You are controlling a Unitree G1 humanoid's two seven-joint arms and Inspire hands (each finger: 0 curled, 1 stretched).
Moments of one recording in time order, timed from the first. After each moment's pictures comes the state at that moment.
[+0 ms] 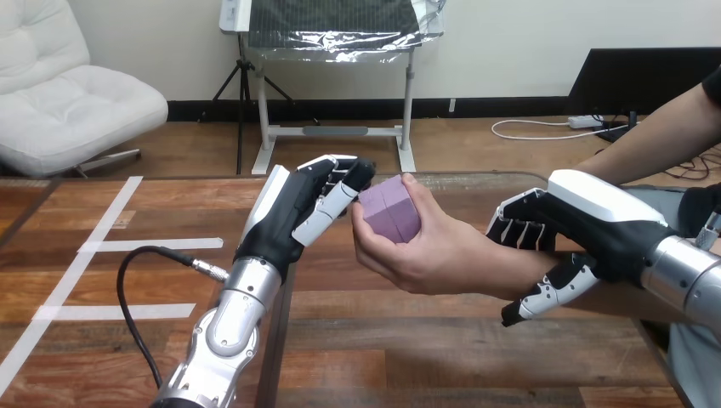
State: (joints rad) left arm -0.50 0.14 -0.13 0.86 0.21 -0.50 0.03; right arm -0.25 -0.74 0.11 0.14 -0.35 -0.27 0.46
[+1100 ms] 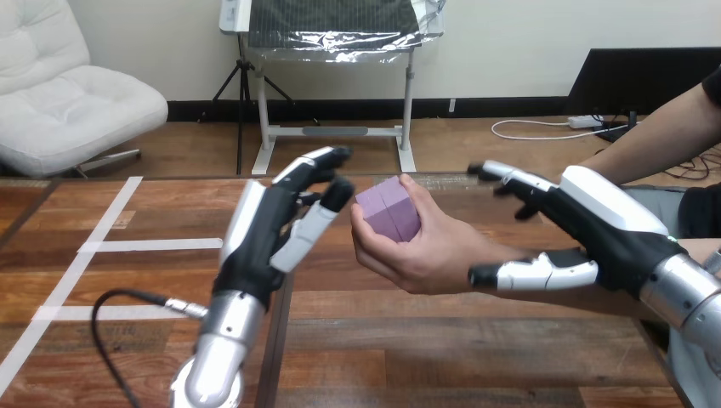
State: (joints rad) left arm -0.25 0.14 -0.11 0.52 0.20 -0.54 0.06; right arm -0.17 -0.68 0.07 0.14 -0.27 -0.35 0.31
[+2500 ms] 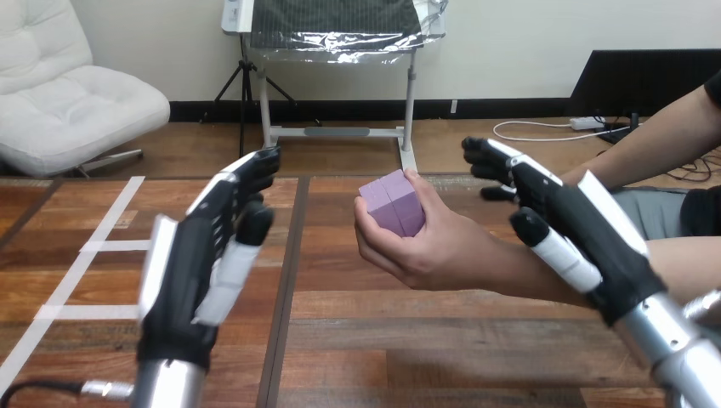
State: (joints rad) left arm 0.20 0.14 -0.05 -0.11 0.09 -0.42 0.03; right arm -0.05 -0.46 0.02 0.12 0.09 -0.45 0.32
